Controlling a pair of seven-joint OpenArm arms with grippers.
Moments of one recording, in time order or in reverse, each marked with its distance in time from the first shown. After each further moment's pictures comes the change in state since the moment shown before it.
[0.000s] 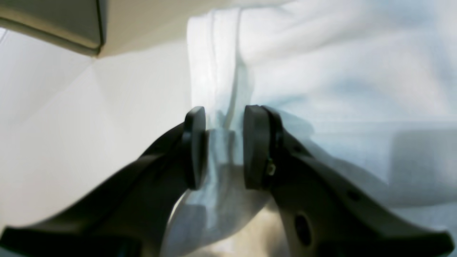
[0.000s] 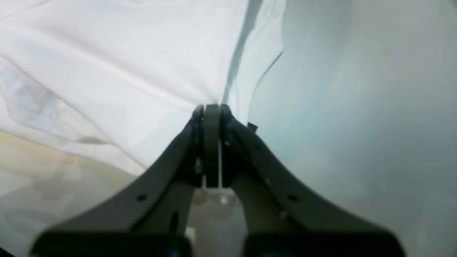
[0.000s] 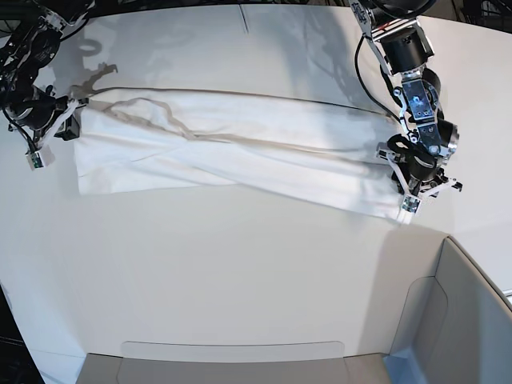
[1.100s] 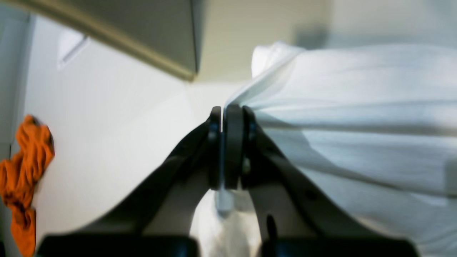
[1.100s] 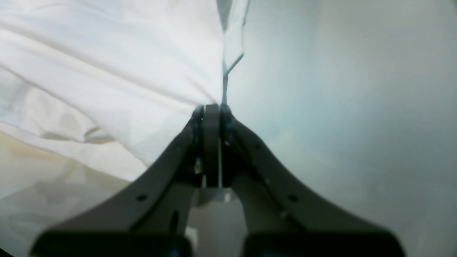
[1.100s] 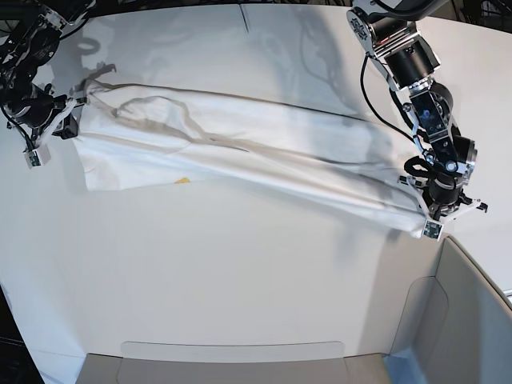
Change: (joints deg) left arm -5.7 1.3 -1.2 9.9 2.2 -0.6 4.6; right arm -0.2 -0.1 -1.0 0.0 -0.5 0.0 -0.1
